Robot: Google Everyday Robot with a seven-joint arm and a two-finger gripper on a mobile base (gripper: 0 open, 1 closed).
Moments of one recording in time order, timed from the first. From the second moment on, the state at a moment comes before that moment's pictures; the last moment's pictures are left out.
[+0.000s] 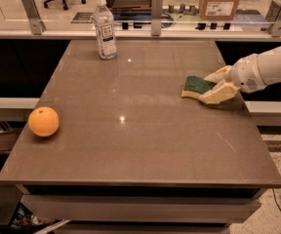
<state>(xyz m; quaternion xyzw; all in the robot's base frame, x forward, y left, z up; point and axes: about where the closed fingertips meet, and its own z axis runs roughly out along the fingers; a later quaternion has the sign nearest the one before) 0.621 -0.215 0.824 -0.52 0.74 0.18 0.37</state>
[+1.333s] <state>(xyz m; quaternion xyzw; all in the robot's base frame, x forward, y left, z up) 0.621 -0.215 0.824 -0.52 0.74 0.18 0.38</state>
